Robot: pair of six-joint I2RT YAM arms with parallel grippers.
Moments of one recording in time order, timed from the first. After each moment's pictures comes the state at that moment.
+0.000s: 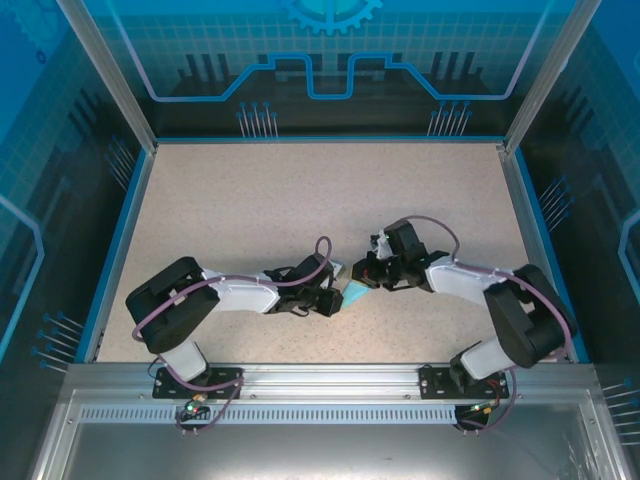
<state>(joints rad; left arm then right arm) -0.87 1.68 0.72 0.00 0.17 -0.53 0.49 1.51 0.65 -0.05 -0.57 0.89</state>
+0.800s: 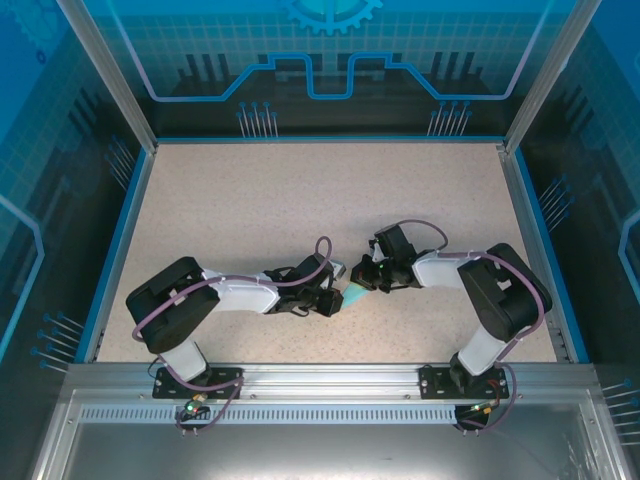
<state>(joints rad) -0.87 1.68 0.72 0.01 0.17 -0.53 0.50 1.67 0.68 -0.02 -0.45 0.89</state>
